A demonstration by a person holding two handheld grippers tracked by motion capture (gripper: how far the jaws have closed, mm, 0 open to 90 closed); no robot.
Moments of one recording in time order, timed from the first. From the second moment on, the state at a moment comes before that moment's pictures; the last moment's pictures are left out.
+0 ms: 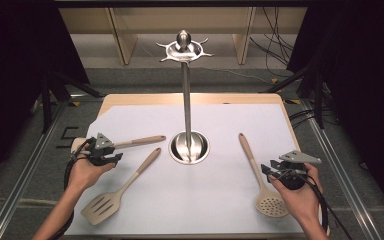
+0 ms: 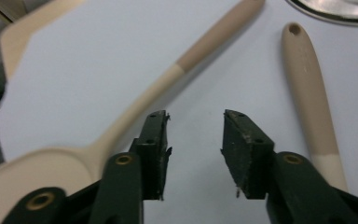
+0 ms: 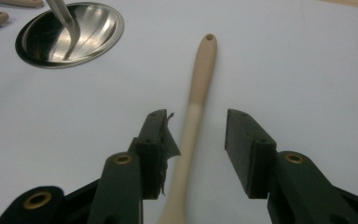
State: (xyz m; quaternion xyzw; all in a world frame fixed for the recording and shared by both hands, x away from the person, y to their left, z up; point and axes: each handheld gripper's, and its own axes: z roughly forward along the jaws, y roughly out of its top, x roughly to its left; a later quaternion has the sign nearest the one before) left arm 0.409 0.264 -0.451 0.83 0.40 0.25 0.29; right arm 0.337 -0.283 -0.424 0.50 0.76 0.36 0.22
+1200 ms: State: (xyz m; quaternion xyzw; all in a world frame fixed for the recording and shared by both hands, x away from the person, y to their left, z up) left arm 0.504 0.206 -0.472 0.86 0.44 0.17 0.20; right arm 0.335 -0.287 -0.424 0.51 0.76 0.35 0.22
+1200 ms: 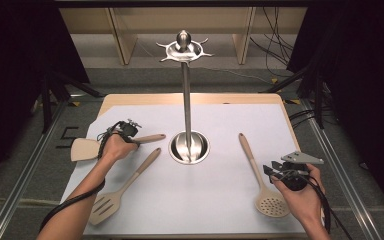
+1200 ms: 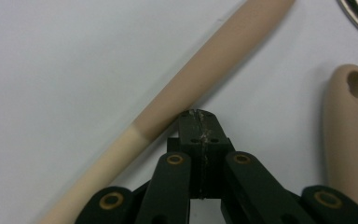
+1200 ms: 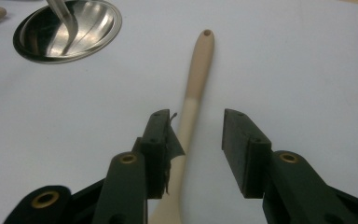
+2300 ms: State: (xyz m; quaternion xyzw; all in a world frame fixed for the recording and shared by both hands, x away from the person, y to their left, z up) left arm 0.523 0.230 -0.468 0.87 0.42 0.20 0.16; right arm 0.333 -0.288 -0.427 0.50 0.76 0.35 0.22
